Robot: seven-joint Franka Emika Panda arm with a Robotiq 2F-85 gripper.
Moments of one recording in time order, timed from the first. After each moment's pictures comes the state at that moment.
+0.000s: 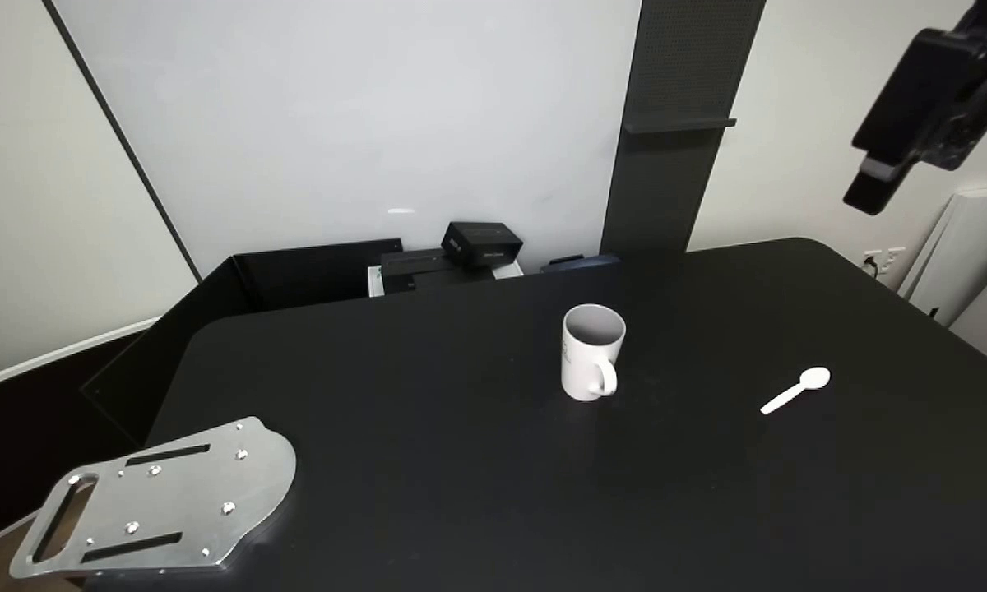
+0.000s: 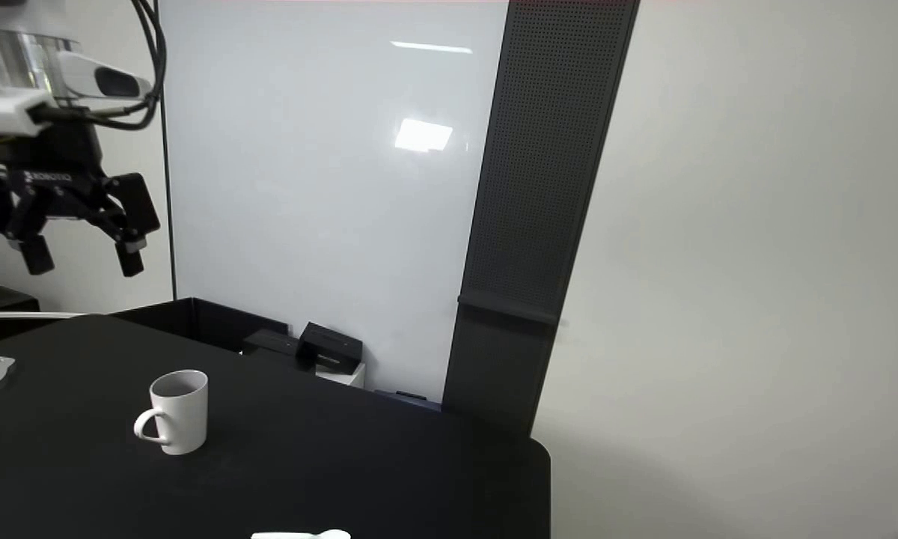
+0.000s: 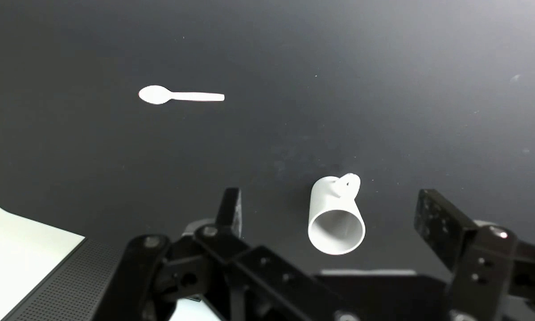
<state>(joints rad) 0.09 -0.17 0.17 -2.41 -0.10 2.32 0.07</state>
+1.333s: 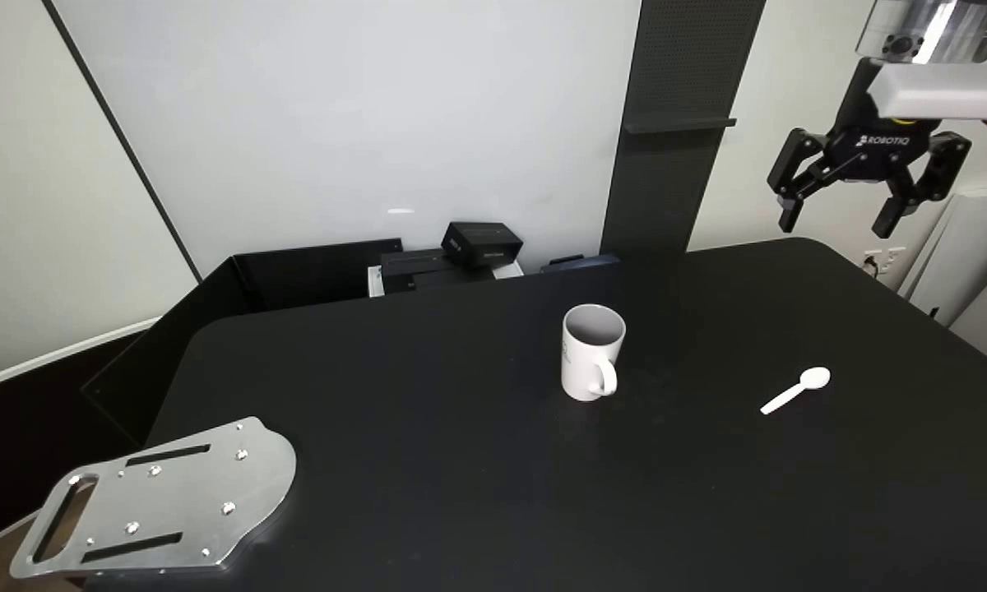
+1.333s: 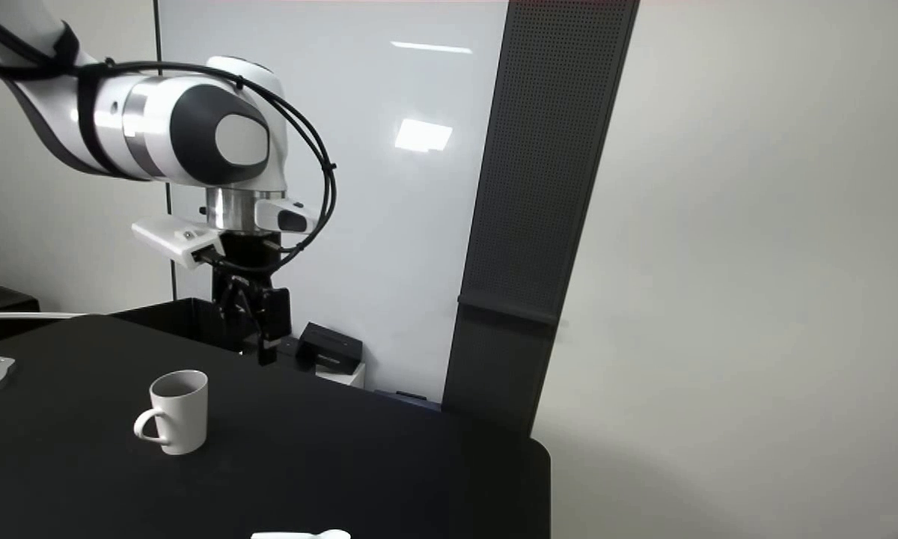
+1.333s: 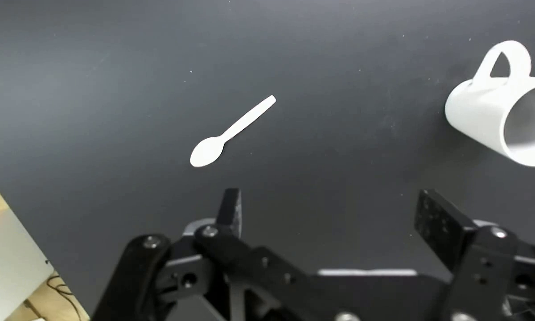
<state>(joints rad) 0.05 0.31 -0.05 -2.10 -0.01 2.38 0.47</state>
